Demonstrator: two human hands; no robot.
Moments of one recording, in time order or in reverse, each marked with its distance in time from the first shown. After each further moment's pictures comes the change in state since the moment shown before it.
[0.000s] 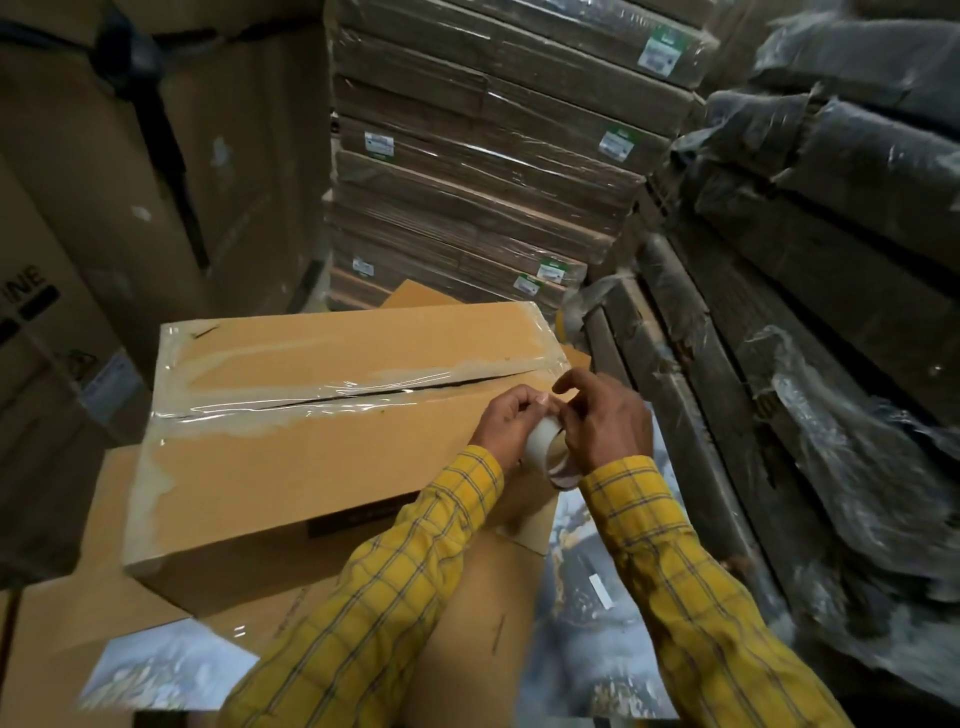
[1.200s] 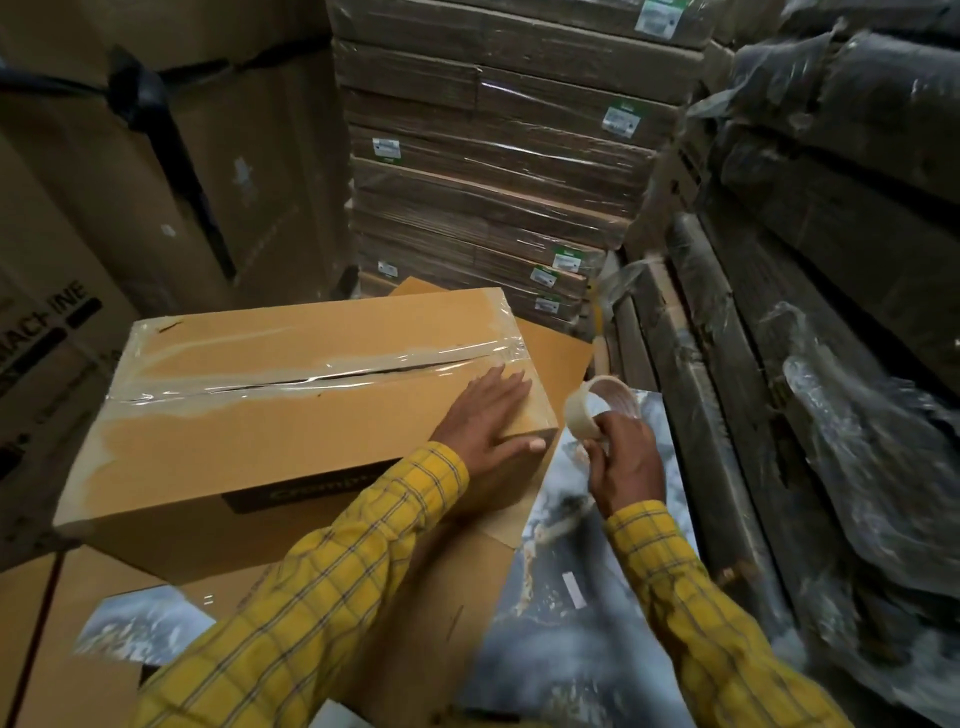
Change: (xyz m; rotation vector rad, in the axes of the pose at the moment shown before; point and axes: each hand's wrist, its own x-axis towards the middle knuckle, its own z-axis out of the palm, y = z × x) left_hand 0.005 -0.018 0.038 1.295 -0.187 0.342; right_hand -0.021 0.195 0.047 0.188 0.073 -0.072
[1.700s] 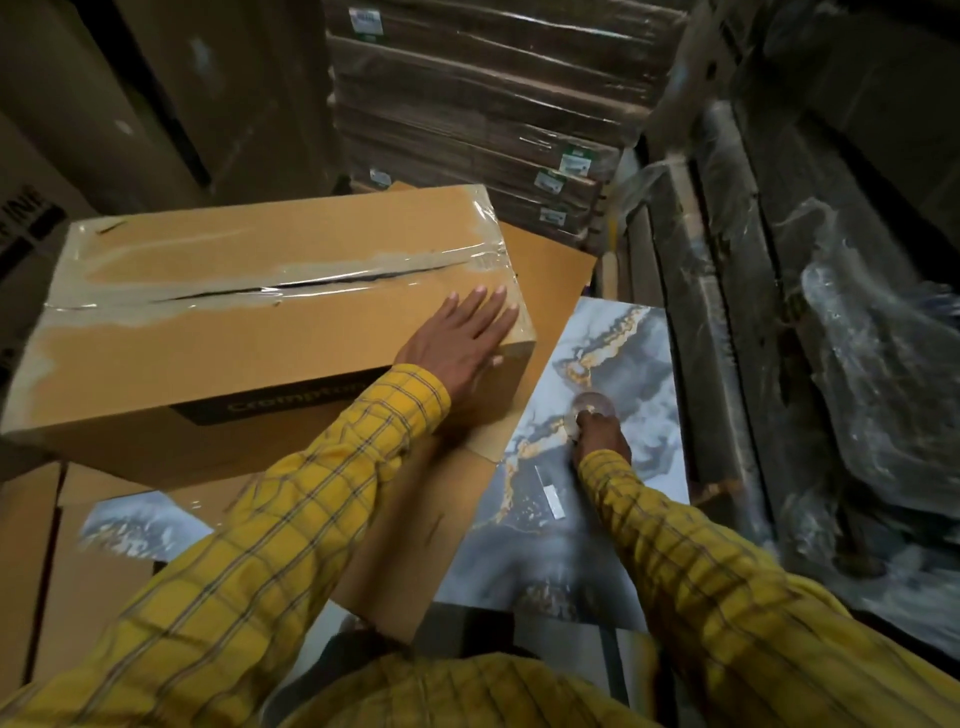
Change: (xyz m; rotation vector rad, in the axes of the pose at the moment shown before) left_hand 0.003 0.006 0.025 0.615 -0.164 0.023; right_hand -0.054 0.124 0.107 -0.282 -0.736 0.396
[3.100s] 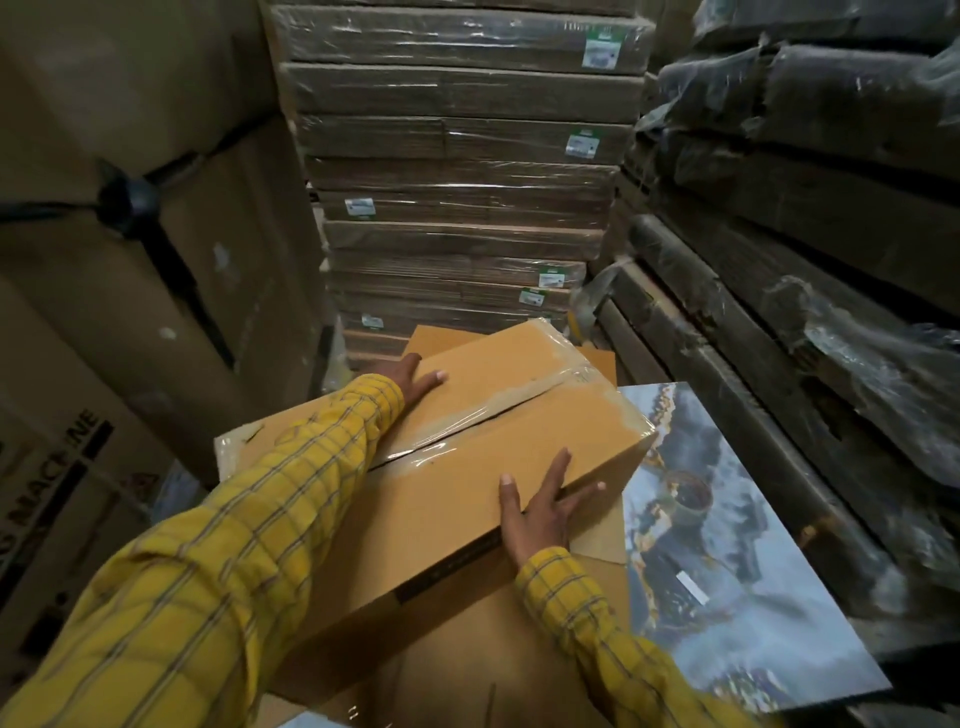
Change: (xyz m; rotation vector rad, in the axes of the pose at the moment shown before) left_hand 0.029 -0.319 -0.008 -0.246 -0.274 -0.362; right_hand -0.148 -0.364 -0.036 0.970 0.392 0.172
